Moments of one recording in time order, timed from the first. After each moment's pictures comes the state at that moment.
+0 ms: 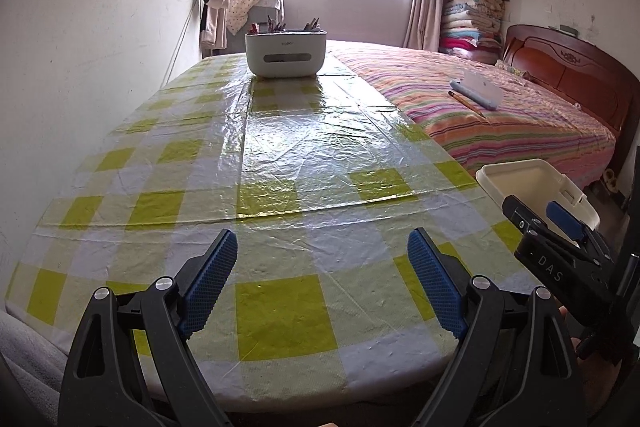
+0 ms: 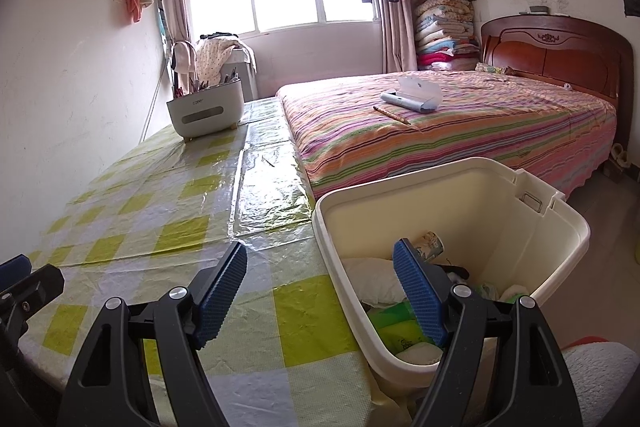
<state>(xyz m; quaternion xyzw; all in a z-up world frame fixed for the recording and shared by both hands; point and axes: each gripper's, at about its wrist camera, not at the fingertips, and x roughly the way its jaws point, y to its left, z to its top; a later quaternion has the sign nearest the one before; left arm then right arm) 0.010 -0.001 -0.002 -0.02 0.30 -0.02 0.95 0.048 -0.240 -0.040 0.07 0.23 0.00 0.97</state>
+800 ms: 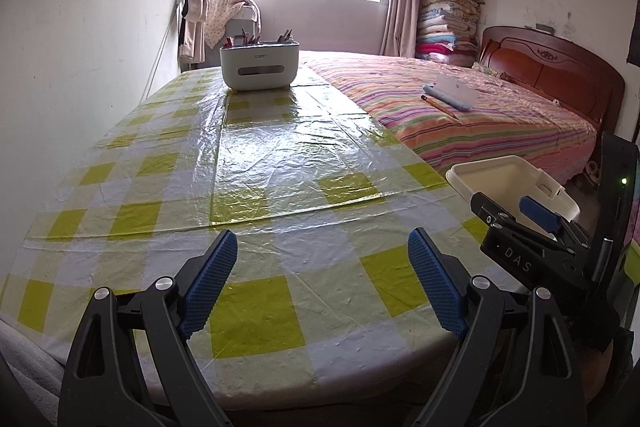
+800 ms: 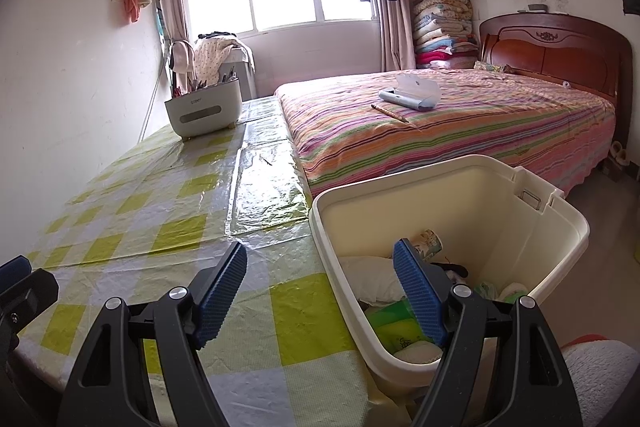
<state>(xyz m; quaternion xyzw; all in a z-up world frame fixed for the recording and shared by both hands) -0.003 -0.020 0.000 0.00 0.28 -0.06 0.96 0.049 -0.242 -0.041 0.07 0.23 0.00 0.97</state>
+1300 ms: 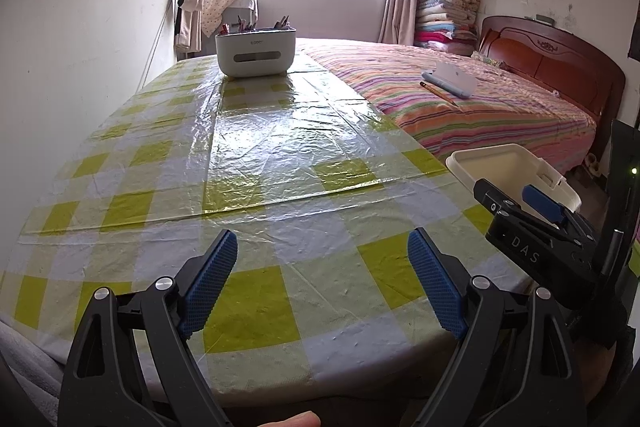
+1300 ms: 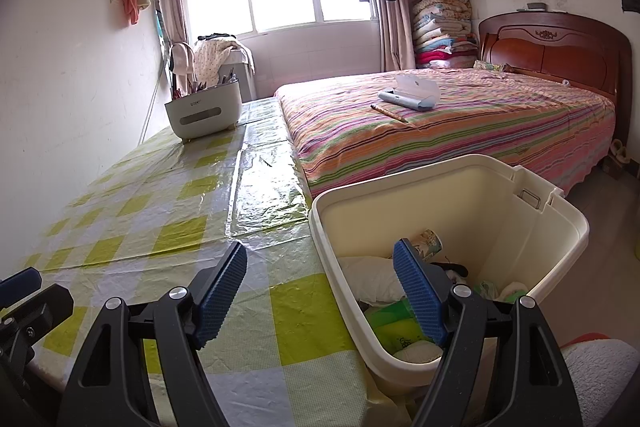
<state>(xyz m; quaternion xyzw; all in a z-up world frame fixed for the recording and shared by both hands) 0.004 -0.020 -0.006 0.01 0.30 -0.06 0.95 0.050 -0.243 -0.040 0.07 0.23 0.00 0.97</state>
